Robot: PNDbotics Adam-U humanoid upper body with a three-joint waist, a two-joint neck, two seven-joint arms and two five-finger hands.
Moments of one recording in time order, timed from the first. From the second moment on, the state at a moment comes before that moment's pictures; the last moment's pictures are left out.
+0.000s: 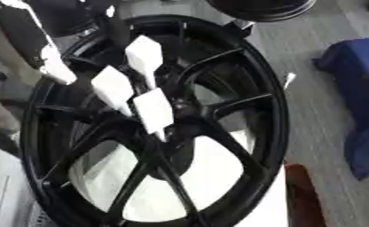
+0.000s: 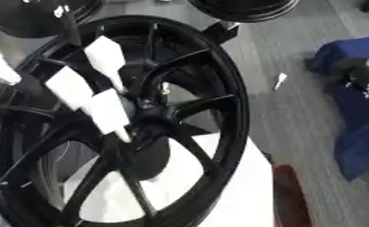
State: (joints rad) left arm -1.18 0.89 -0.52 -1.64 -0.04 -0.03 -0.91; right arm -0.23 -0.60 -0.20 -1.74 -0.29 -0.20 0.43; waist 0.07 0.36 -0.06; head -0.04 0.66
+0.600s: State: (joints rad) left arm -1.12 0.93 -0.52 -1.73 -0.01 -0.02 -0.91; right arm -0.24 -0.60 -0.20 -1.74 -0.29 -0.20 0.43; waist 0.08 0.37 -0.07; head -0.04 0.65
